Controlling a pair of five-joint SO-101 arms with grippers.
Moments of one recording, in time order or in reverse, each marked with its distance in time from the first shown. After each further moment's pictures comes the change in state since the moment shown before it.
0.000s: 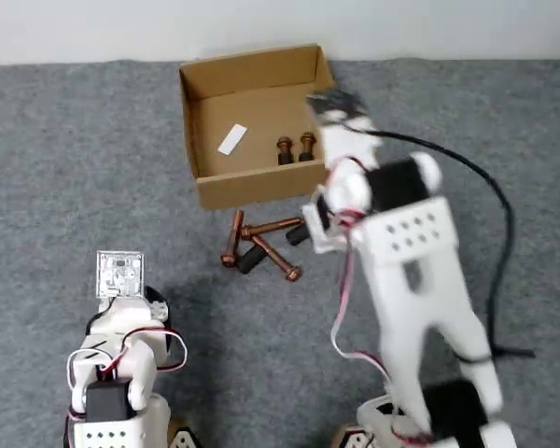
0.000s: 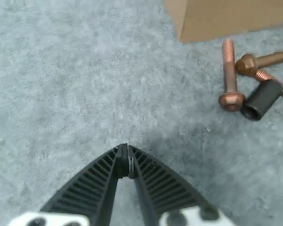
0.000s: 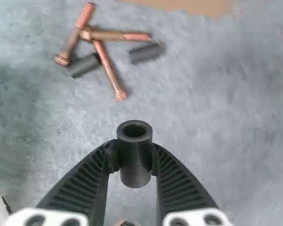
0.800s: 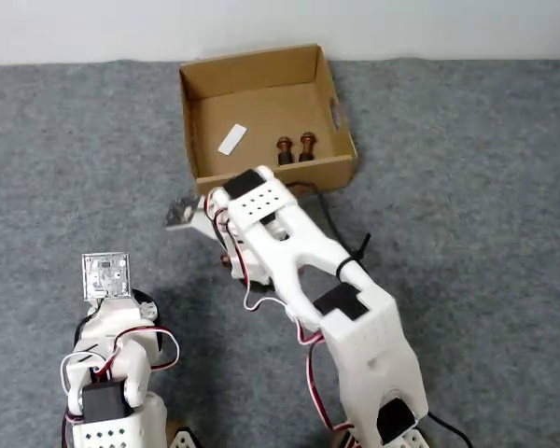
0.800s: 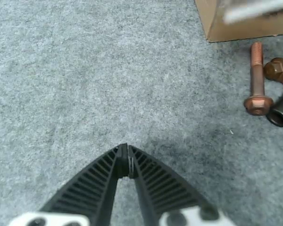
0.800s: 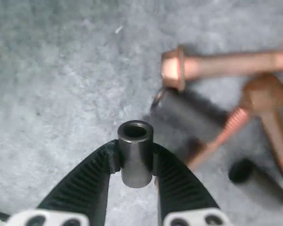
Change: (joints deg) left arm -5.0 0.0 1.6 0.0 0.6; right arm -17.9 50.3 -17.4 -9.9 43.2
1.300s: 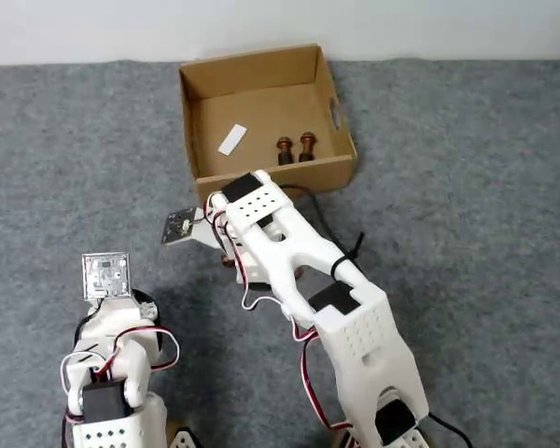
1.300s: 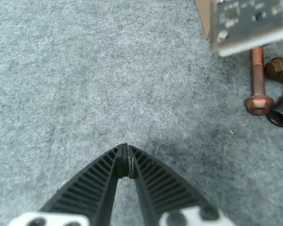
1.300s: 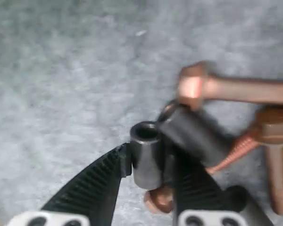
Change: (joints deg) left arm 0.0 0.0 0.0 0.0 0.0; right arm -0.2 6.6 -1.2 -2.8 11.3
